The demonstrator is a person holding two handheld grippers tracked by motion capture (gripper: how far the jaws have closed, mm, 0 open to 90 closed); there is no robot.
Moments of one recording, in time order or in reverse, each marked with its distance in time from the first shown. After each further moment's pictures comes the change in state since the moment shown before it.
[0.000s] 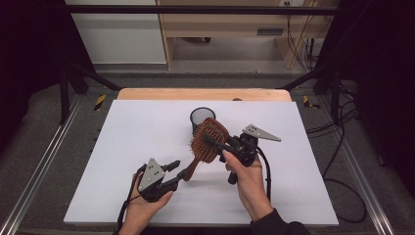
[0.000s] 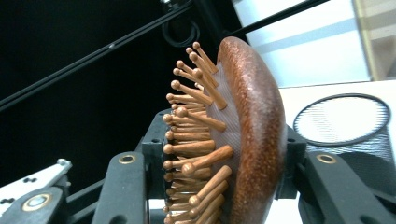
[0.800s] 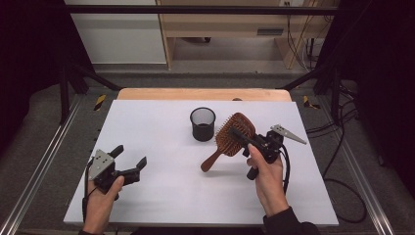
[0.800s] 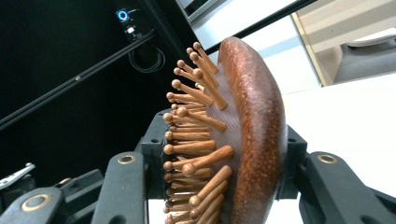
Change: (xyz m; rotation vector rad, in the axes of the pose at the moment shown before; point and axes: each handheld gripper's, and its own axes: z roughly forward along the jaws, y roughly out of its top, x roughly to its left) left arm 0.089 -0.024 -0.063 -0.092 0.278 -0.154; right arm -0.046 0.008 -0.041 -0.099 -0.128 0.078
